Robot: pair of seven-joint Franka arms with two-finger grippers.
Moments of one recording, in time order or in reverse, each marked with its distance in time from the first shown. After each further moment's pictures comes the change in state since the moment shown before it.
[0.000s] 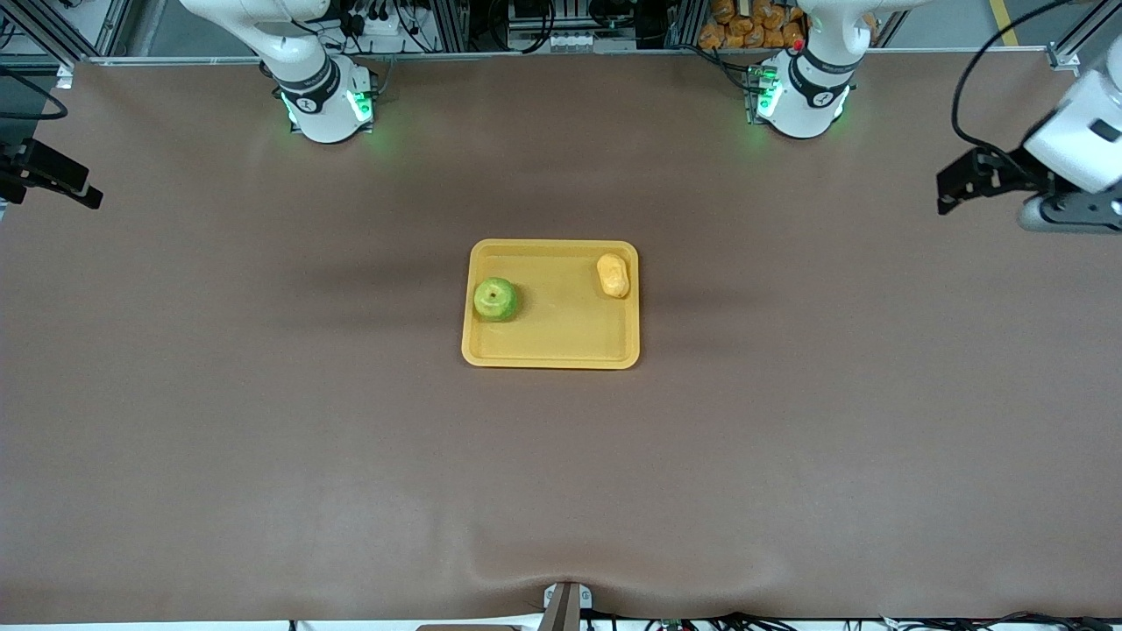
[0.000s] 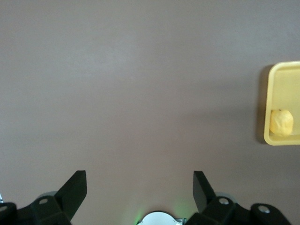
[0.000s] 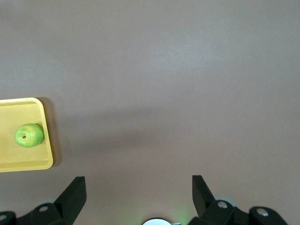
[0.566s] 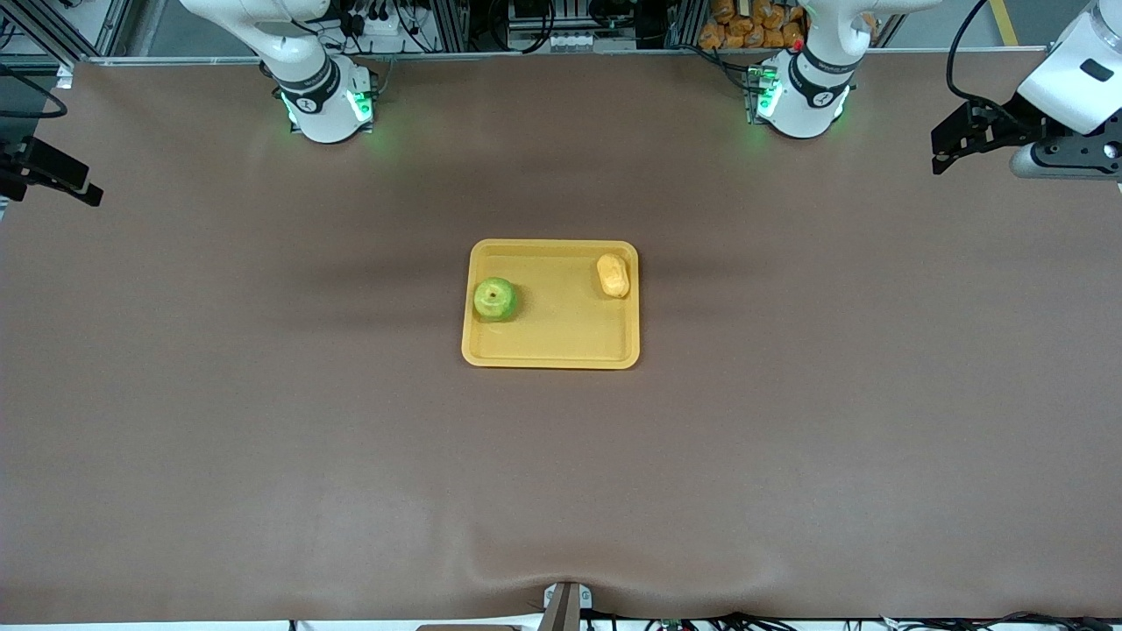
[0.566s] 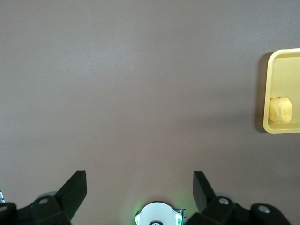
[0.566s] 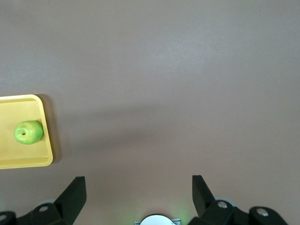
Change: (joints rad) left arm -0.063 -0.104 0.076 -0.097 -0.006 0.001 0.000; right arm 0.000 0.000 -0.002 0.005 0.000 -0.022 0.000
